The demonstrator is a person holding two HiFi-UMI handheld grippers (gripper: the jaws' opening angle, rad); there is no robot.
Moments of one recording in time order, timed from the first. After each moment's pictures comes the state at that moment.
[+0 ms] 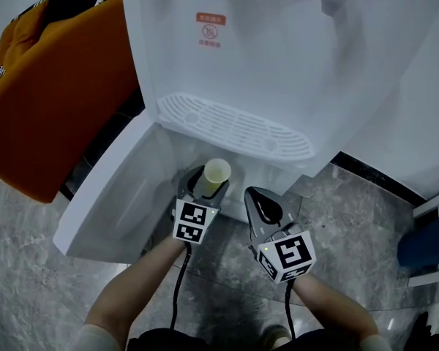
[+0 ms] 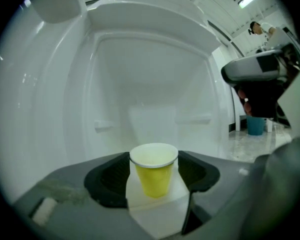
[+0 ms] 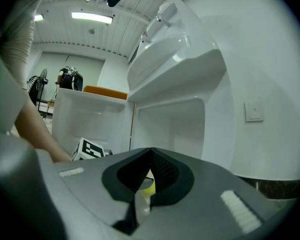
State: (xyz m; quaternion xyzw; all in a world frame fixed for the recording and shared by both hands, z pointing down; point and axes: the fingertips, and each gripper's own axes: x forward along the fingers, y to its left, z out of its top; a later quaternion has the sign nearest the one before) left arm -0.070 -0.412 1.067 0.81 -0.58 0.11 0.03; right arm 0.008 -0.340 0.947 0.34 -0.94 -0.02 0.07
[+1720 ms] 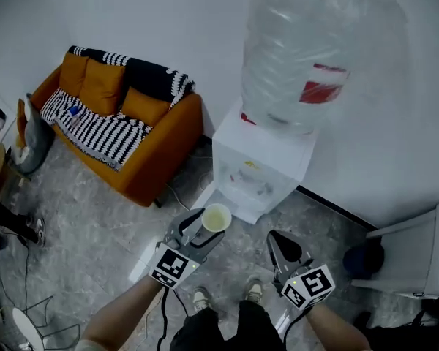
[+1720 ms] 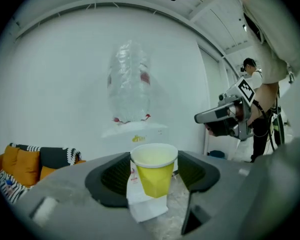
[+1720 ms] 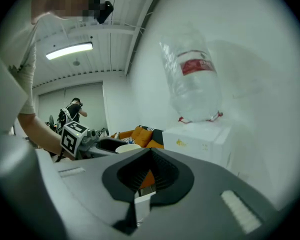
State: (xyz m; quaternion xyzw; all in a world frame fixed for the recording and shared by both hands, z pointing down) left arm -0.103 -0.157 0.392 0.85 -0.51 0.15 0.04; right arm 0.029 -0.174 0.343 0.27 -0.95 0.12 0.09
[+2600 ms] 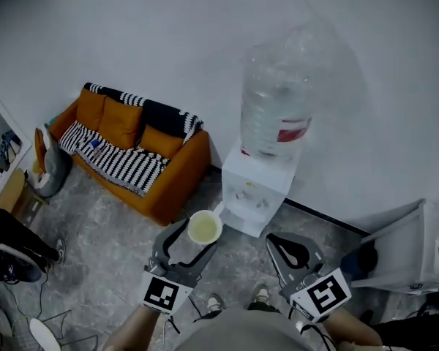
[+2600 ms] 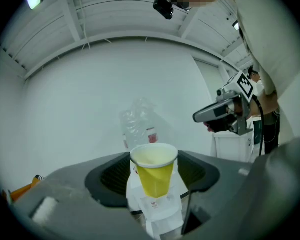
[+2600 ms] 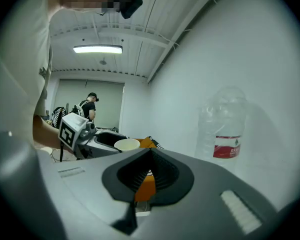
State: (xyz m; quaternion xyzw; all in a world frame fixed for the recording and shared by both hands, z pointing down) left arm -0.116 -0.043 0.096 0.80 -0.59 0.10 -0.04; right arm 0.007 -0.067 0.053 0.21 -0.97 -0.02 0.08
